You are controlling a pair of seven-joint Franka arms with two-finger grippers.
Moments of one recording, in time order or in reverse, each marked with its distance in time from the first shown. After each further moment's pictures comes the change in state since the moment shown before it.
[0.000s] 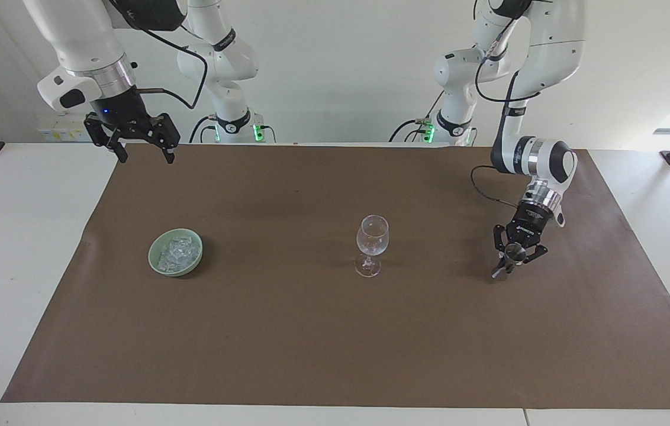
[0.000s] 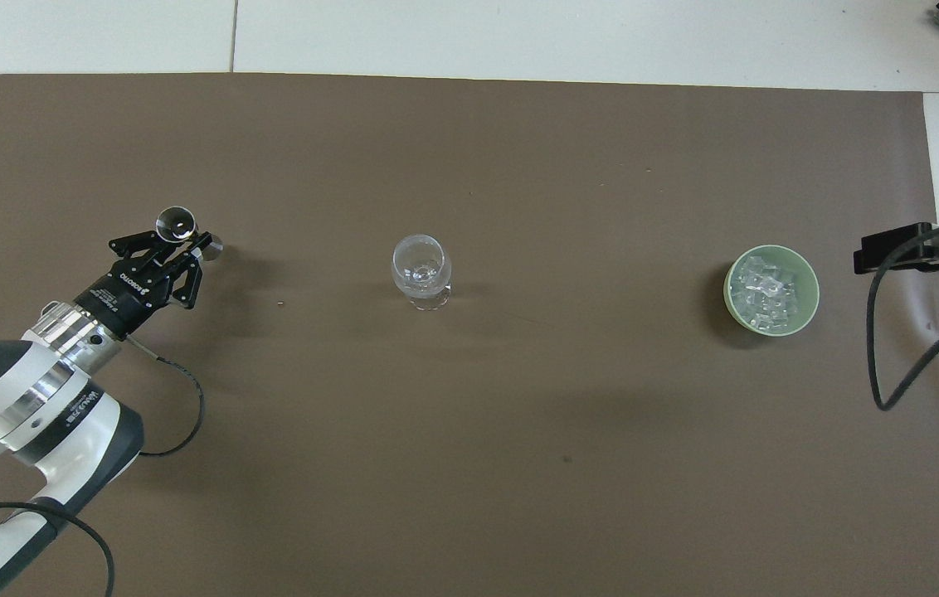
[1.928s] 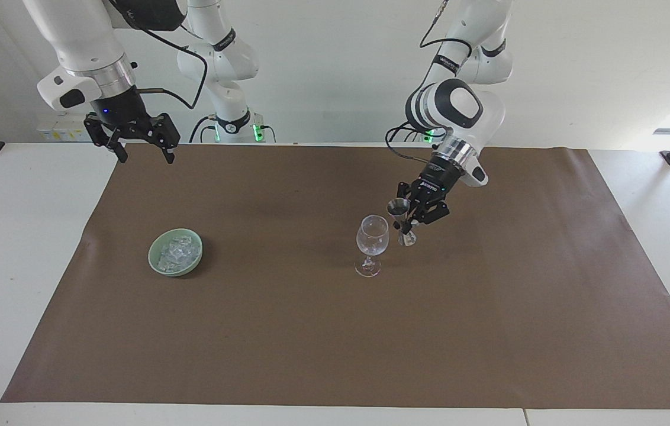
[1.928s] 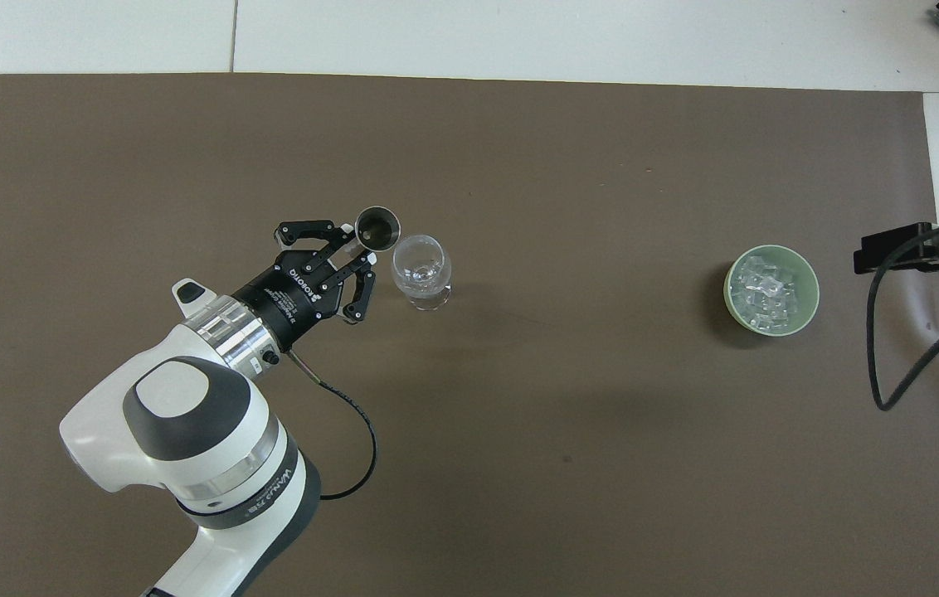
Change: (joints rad) left arm -0.193 -0.173 -0.356 0.149 -0.005 0.494 -0.026; right arm 0.000 0.000 0.000 0.000 0.000 0.000 0.000
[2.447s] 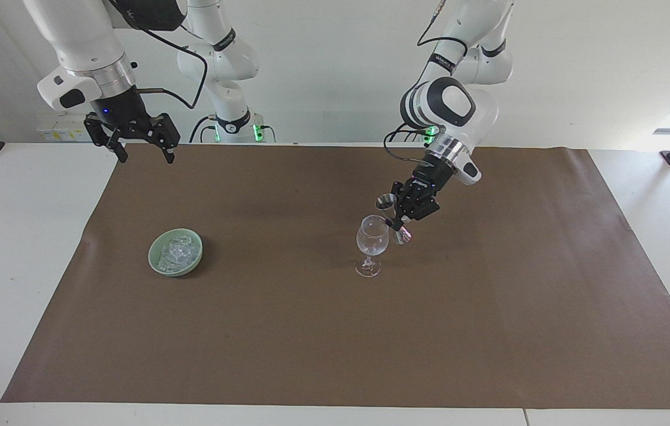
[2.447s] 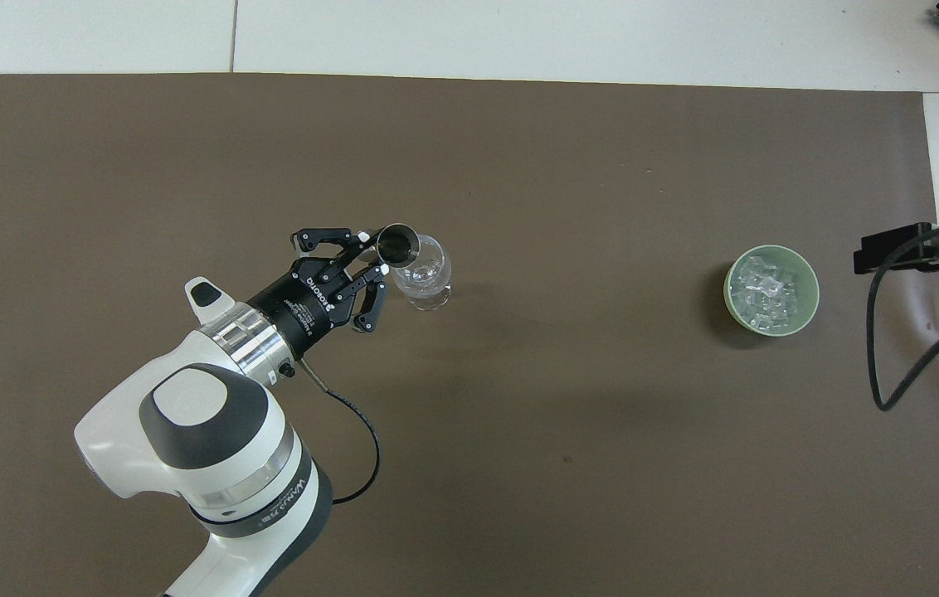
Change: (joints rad) left arm -0.029 0.002 -0.001 0.000 0.000 0.016 0.148; right arm 0.000 0.000 0.000 0.000 0.000 0.000 0.000
